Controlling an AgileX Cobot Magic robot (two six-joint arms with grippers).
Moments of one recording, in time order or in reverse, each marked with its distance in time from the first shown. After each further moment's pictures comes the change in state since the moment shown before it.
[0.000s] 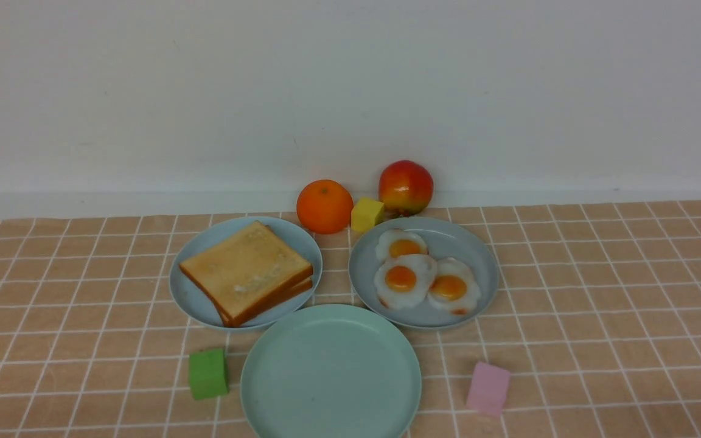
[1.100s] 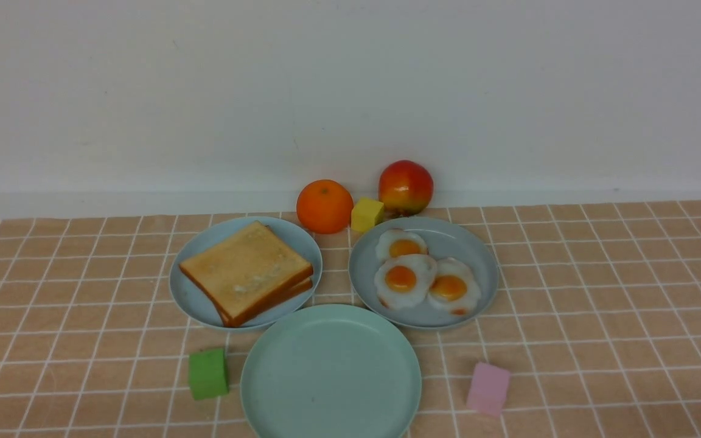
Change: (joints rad) right arm 0.000 0.000 0.000 0.001 -0.002 0.000; left arm 0.000 0.000 0.000 0.102 -0.016 0.000
